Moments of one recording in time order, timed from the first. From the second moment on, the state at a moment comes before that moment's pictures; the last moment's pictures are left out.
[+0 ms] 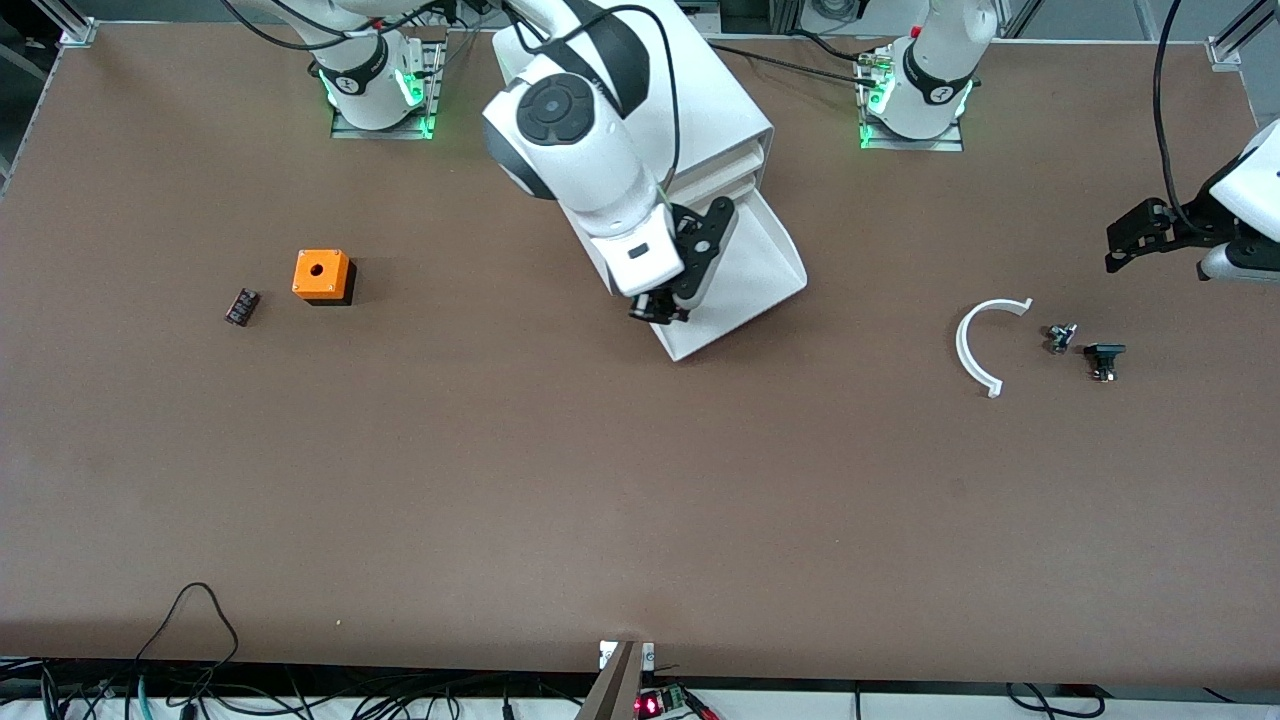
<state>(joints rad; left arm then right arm) 0.05 -0.06 0.00 -1.76 0.04 1.74 0.15 0.56 0.61 0.31 -1.31 0.01 2.23 -0.41</state>
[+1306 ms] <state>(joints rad) 0.03 -0.06 0.00 -1.76 0.04 1.75 0.14 0.74 0.78 0.31 -1.26 -0.06 2.12 -0.77</state>
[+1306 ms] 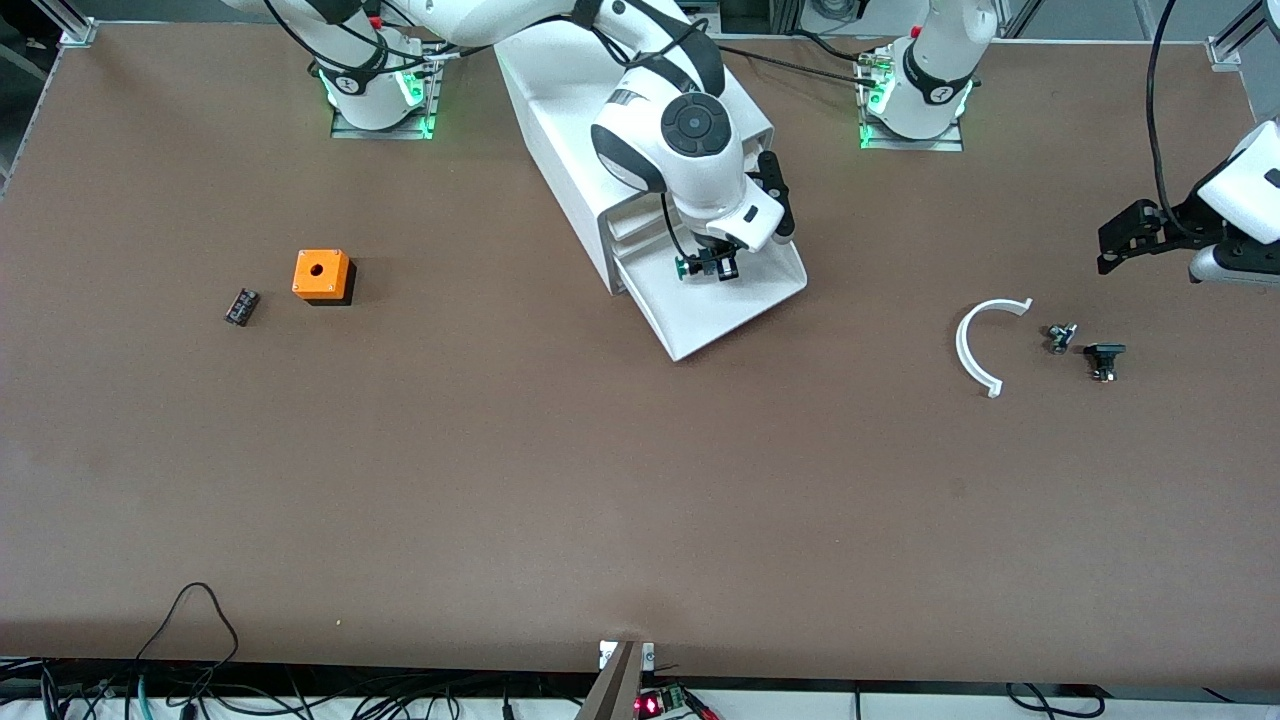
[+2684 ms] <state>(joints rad) -0.11 0.18 -0.09 -1.85 0.04 2.07 -0.32 0.54 0.54 0.15 -1.24 -0.06 1.97 -0.48</state>
